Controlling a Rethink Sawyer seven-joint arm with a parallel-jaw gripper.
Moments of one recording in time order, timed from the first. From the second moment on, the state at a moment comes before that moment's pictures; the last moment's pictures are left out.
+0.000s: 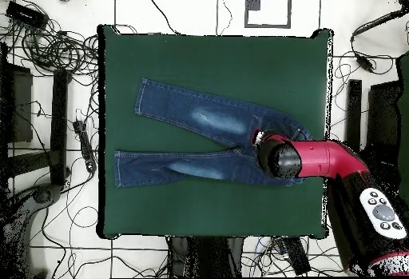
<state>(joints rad) -0.68 -0.54 0.34 1.62 -0.69 0.42 2.09</state>
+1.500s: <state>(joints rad) -0.30 -0.59 0.12 1.62 -0.31 0.54 2.12</state>
